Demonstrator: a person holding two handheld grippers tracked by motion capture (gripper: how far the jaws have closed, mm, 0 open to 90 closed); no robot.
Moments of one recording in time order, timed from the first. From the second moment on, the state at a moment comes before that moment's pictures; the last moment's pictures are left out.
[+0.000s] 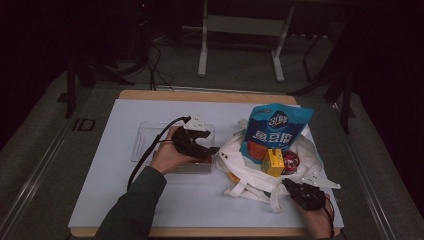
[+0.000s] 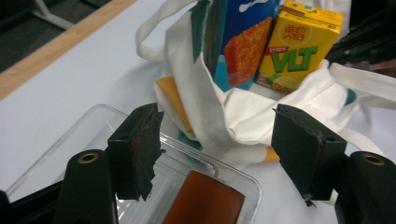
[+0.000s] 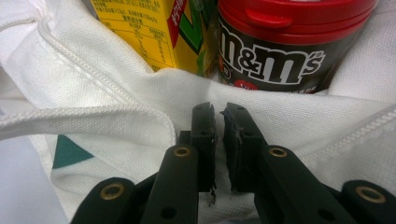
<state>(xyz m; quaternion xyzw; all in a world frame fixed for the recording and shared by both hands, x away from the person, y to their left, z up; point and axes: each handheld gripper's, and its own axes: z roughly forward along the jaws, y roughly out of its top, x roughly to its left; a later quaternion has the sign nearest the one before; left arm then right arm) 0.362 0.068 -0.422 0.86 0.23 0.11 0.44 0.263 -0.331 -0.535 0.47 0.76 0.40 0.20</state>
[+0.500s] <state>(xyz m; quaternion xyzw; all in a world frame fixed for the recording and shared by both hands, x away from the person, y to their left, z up) 0.356 0.050 -0.415 0.86 0.21 0.13 0.44 0.263 -0.332 -0.535 0.47 0.76 0.40 0.20</state>
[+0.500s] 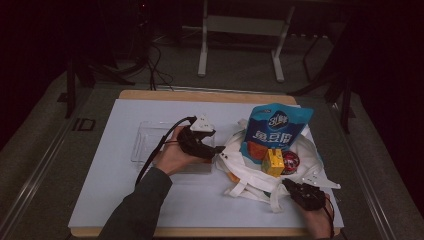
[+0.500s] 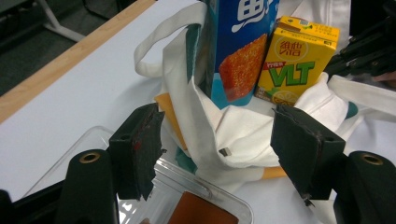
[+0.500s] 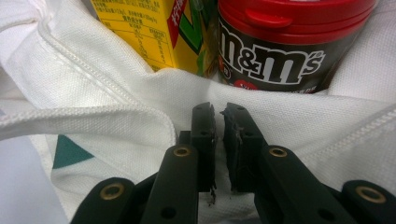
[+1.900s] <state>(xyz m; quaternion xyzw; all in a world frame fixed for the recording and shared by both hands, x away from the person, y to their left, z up) 0.352 -0.008 -0.423 0.86 0.19 0.09 0.46 0.264 -0.332 -0.535 0.47 0.76 0.40 0.20</state>
